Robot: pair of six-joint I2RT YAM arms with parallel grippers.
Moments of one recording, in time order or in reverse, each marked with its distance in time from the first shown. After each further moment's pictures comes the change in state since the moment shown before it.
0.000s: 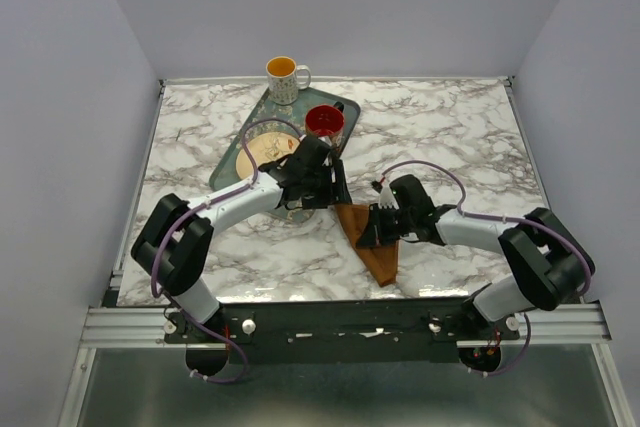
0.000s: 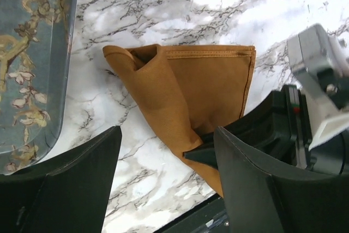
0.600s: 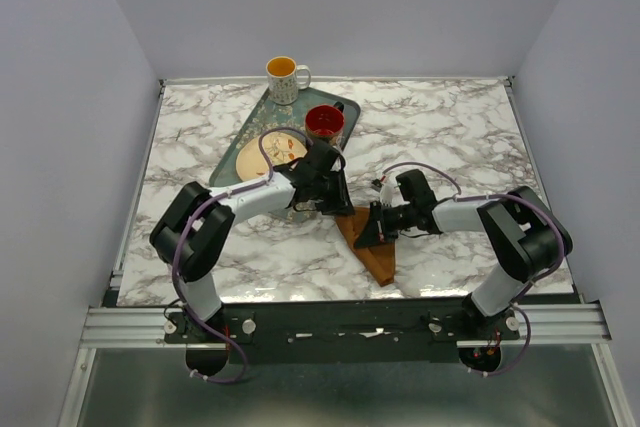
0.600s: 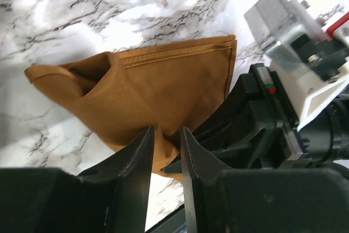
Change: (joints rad) left arm -0.018 0.116 0.008 0.072 0.130 -0.053; right arm -0.131 0.190 0.032 0.093 -0.353 -0.018
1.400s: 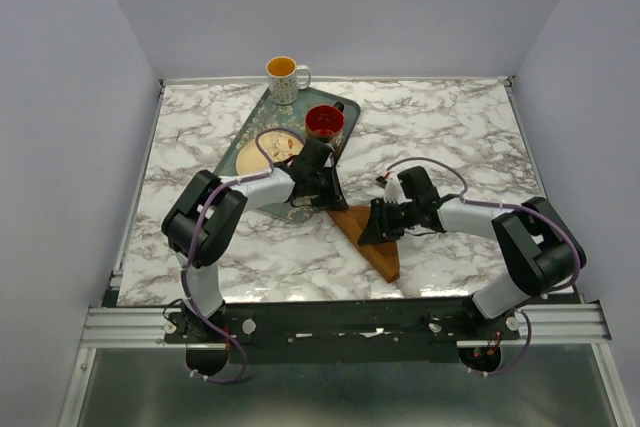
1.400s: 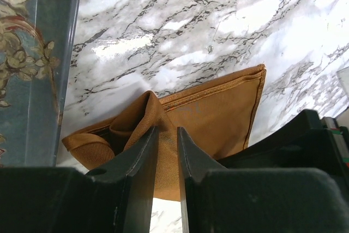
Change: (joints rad) left arm 0.083 0.111 0.004 0.091 0.014 0.005; right arm 0.001 -0.092 0.024 -0.144 0.121 -0.022
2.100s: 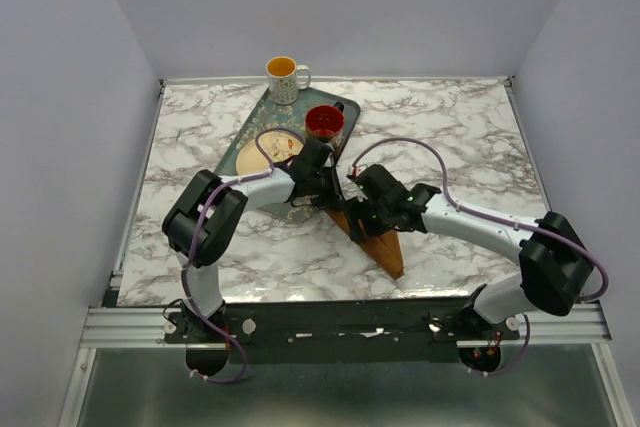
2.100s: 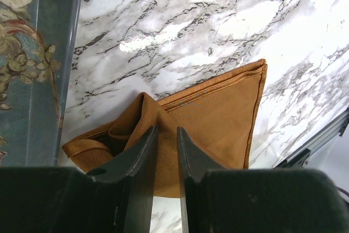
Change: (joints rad) left arm 0.001 0.004 0.000 0.011 0.000 0.000; right arm 0.339 -0.116 0.301 -0.477 0.688 -0.120
